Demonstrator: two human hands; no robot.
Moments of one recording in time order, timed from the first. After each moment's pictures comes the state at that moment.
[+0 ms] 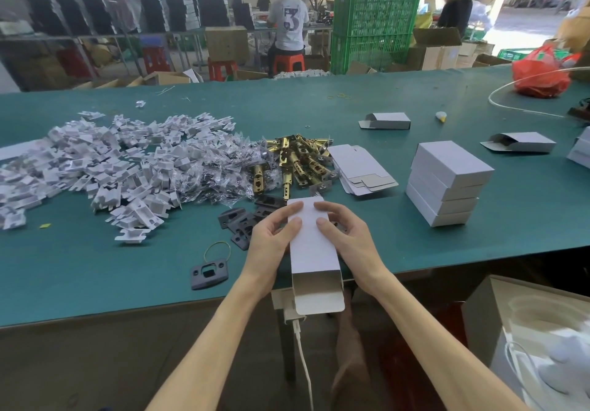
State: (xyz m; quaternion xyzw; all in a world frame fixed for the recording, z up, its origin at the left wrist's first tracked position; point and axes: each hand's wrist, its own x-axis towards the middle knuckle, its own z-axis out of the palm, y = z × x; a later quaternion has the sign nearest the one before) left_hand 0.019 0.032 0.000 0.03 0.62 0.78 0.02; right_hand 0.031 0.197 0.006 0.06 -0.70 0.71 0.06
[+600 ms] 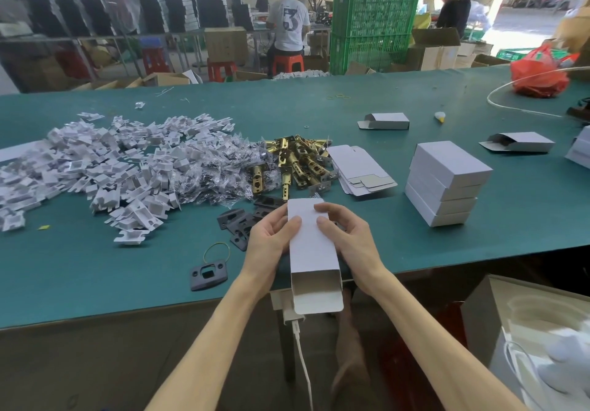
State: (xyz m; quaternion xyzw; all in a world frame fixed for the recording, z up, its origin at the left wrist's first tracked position) left_hand 0.018 0.030 -0.001 0.06 0.58 0.81 0.05; right_hand 0.030 0.198 0.004 0.04 -0.67 0.74 0.05
